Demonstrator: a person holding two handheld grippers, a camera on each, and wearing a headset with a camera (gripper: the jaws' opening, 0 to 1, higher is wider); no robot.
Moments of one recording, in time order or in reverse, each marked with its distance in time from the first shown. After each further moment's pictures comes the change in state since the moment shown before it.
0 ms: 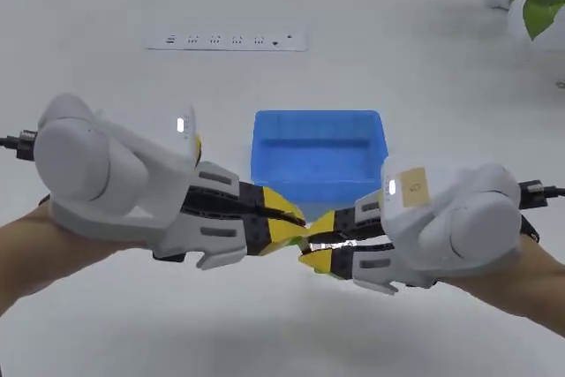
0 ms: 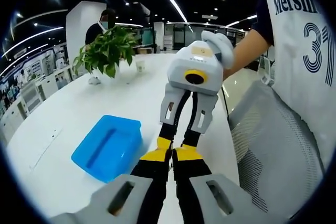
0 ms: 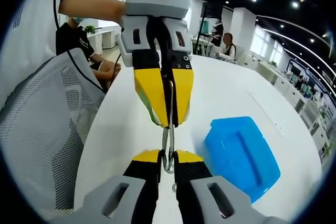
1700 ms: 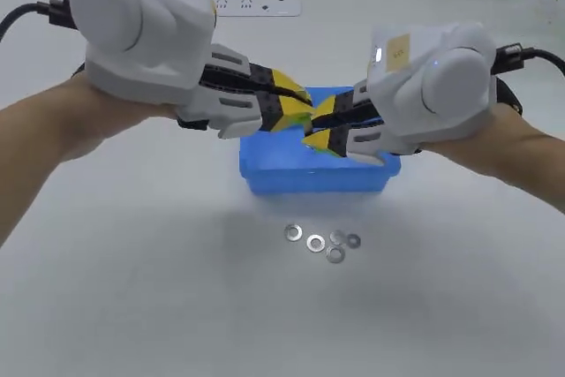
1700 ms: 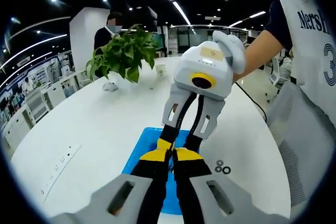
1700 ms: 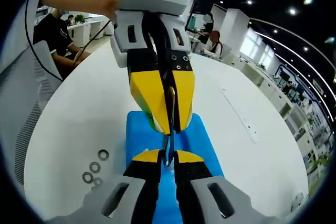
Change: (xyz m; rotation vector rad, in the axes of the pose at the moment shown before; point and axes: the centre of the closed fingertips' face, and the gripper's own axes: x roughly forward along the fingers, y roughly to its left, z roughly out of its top) left arm 0.039 0.130 0.002 0.039 -0.026 0.054; right arm 0.026 -0.135 -0.022 -0.050 0.057 -0.122
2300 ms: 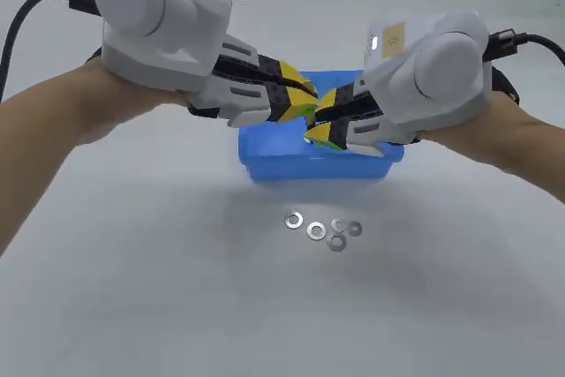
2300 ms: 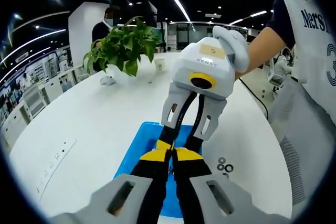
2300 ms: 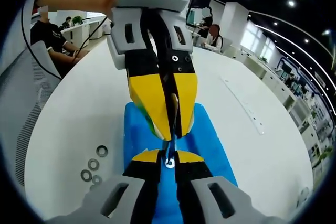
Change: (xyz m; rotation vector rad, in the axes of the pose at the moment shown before) left arm 0.009 0.000 -0.011 -0.014 0.033 -0.022; right arm 0.007 0.005 -0.011 0.033 0.030 0.026
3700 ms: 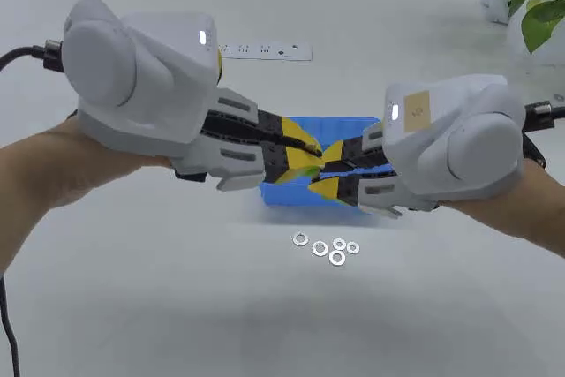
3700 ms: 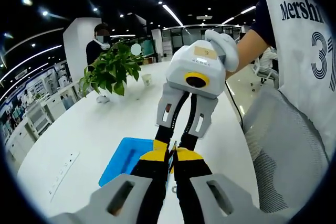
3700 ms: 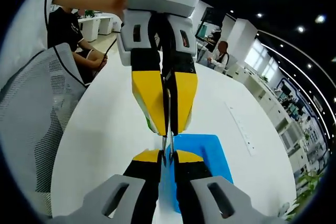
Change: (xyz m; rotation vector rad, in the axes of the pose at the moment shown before) left arm -0.058 -0.096 0.048 0.093 -0.047 0.016; right arm -0.057 0.072 0.057 -0.141 -0.045 -0.026
